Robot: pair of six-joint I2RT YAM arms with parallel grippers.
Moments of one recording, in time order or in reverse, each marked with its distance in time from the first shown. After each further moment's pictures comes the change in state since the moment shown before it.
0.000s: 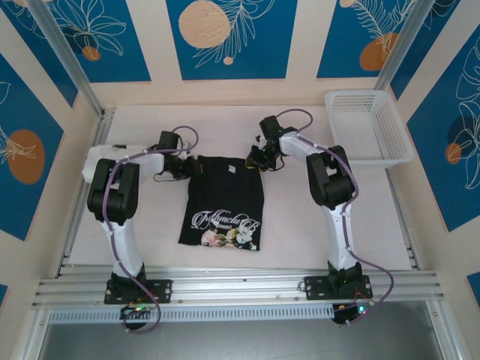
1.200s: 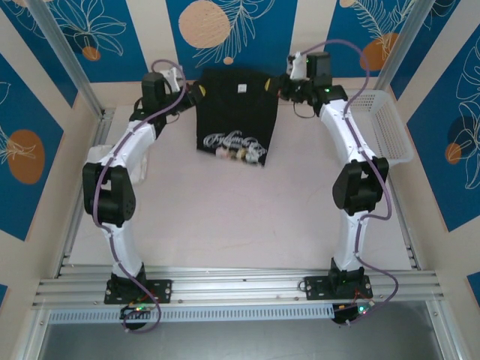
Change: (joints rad) left arm 0.026 -0.034 0.511 0.307 0.118 -0.244; right arm -0.201 -0.194 0.432 0.135 -0.197 -0.058
